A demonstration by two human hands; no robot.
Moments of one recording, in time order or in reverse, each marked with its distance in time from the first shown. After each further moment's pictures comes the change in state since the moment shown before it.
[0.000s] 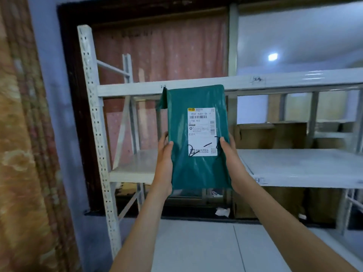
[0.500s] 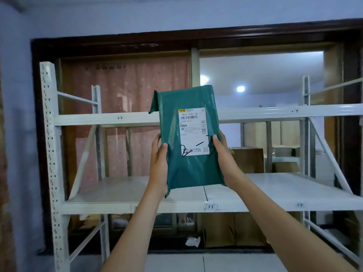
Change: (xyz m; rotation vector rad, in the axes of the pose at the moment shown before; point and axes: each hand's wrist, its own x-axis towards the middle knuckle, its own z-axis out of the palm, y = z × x) left_hand 0.004 0.001 0.178 -0.049 -0.109 0.166; right_hand 0.020 -0.113 -0.143 -0.060 0.007 -0.141
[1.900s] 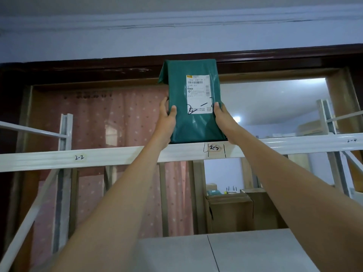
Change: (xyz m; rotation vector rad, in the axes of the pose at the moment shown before) left_hand 0.361 -0.023 0.065 0.277 -0.165 0.202; right_hand 0.347 -0.047 -0.017 -0.406 0.078 -0.248
